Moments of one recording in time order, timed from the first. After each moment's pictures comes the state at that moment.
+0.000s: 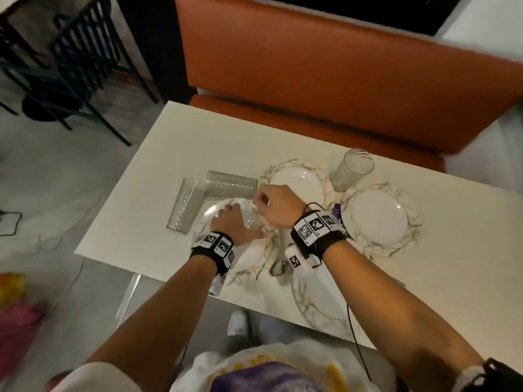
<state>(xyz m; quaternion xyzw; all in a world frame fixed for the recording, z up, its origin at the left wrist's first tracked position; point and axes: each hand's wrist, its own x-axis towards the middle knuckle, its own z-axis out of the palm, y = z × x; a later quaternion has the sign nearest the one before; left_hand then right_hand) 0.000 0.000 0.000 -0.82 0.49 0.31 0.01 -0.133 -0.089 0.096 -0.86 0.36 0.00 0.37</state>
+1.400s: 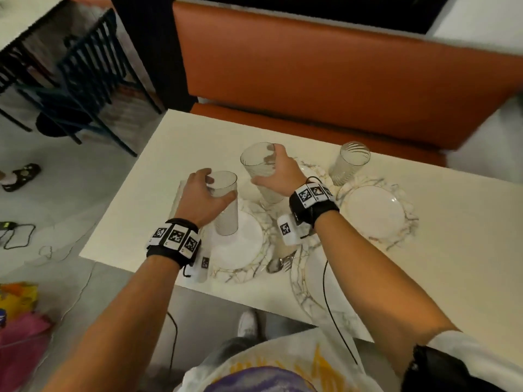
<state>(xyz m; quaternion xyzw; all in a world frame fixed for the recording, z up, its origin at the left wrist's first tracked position) 0.038 0.009 0.083 -0.82 0.42 0.24 -0.31 -0.135 -0.146 0.079 -0.76 0.47 -0.13 0.42</state>
